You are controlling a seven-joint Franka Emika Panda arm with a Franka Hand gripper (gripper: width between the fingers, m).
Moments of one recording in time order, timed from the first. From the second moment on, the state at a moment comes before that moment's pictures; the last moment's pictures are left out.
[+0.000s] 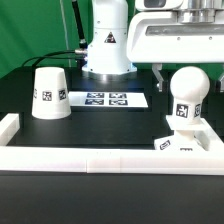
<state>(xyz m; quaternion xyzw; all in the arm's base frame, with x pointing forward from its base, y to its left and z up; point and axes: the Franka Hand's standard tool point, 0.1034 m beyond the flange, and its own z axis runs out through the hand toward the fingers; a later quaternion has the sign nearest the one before) 0.606 0.103 0.111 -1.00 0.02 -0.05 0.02</state>
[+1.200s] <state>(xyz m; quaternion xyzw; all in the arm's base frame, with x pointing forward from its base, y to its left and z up) 0.609 0.103 0.115 -0.93 -0.36 -0.04 -0.01</state>
